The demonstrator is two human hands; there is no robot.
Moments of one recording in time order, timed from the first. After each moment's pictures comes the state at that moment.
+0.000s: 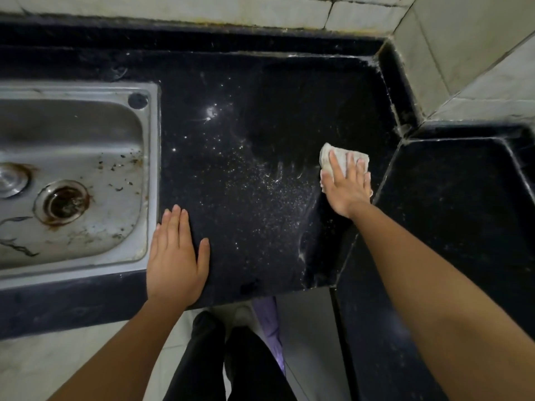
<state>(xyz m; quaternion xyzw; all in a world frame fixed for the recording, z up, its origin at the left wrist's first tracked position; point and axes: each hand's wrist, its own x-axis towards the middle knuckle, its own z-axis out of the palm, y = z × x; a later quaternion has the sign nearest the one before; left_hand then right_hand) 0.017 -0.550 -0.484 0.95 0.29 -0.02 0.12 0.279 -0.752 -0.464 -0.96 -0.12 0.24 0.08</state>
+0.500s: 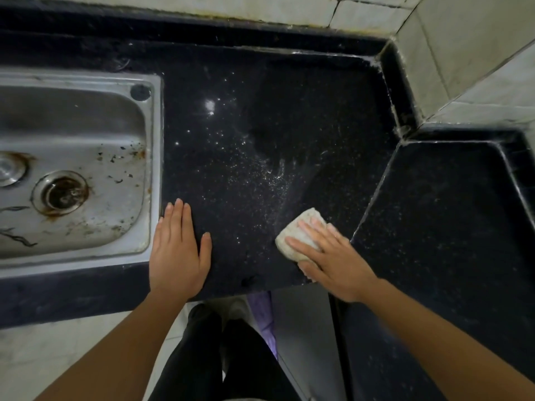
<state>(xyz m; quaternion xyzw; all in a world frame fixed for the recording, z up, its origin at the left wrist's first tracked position) 0.015 -0.549 -0.483 0.95 0.29 -0.02 0.14 0.168 -0.814 -0.461 -0.85 -0.48 0.23 0.00</state>
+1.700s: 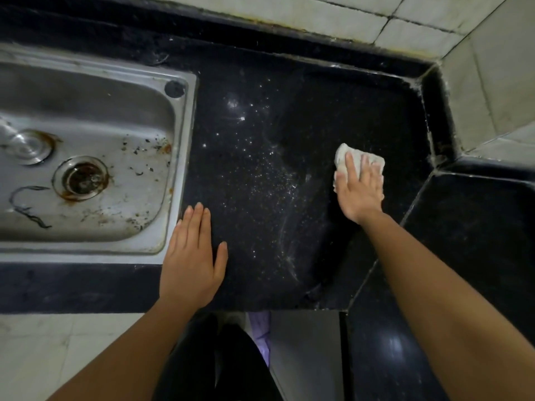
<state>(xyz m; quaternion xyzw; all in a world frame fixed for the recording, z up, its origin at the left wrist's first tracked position) 0.016 -0.547 -0.488 0.95 0.29 -0.01 0.15 0.301 -0.712 -0.468 -0.97 -0.16 0.20 0.05</state>
